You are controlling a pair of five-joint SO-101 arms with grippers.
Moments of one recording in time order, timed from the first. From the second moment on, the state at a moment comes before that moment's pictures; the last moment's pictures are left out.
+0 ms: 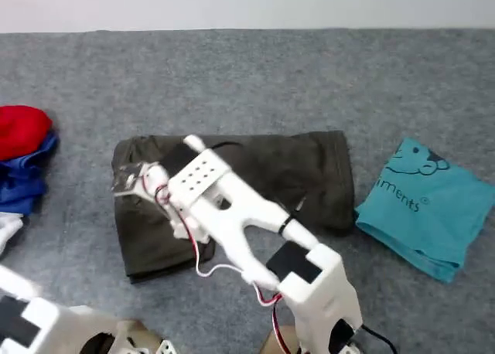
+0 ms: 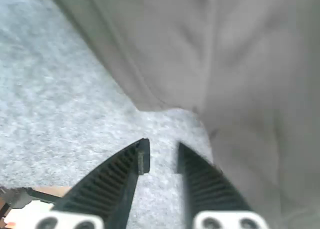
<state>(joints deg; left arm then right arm) -69.8 3.9 -1.7 91.9 -30.1 -51.8 25.4 -19.5 98.0 29.6</state>
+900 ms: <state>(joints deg) -75.8 11.6 -3.1 91.9 -30.4 -66.2 35.7 -19.5 90.1 37.1</state>
